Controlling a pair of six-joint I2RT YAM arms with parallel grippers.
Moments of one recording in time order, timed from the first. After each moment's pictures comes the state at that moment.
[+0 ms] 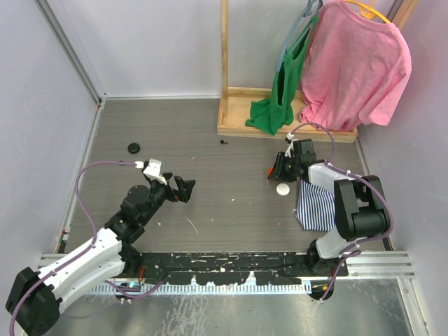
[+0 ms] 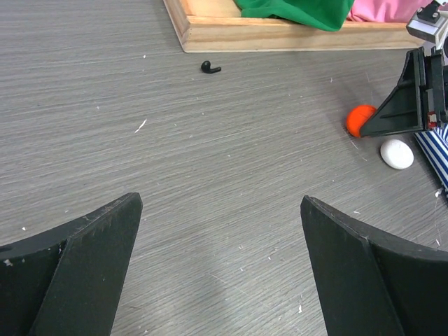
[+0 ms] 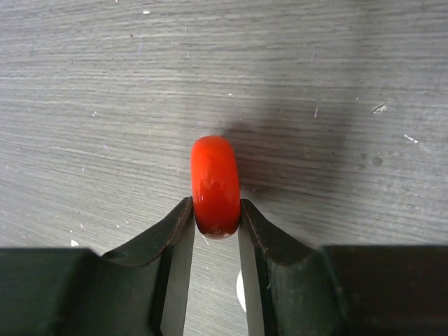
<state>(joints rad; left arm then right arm) -0.64 0.70 0.28 0.30 -0.15 -0.29 0.14 1.56 0.75 -0.12 -0.31 0.32</state>
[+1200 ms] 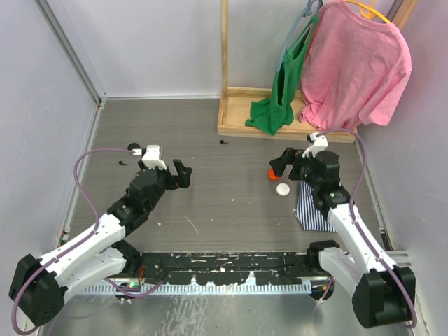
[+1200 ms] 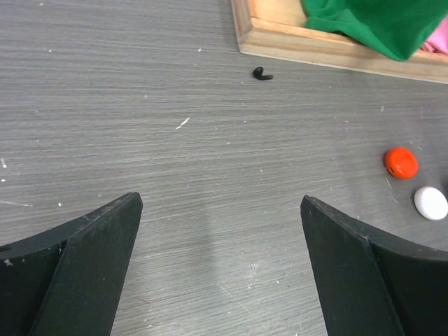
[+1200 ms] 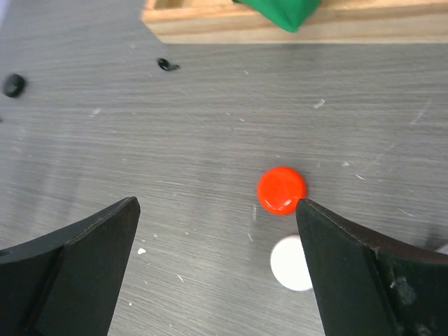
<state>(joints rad) -0.63 0.84 0.46 0.13 -0.31 -0.40 0.14 0.94 0.60 -0.06 -0.24 0.32</state>
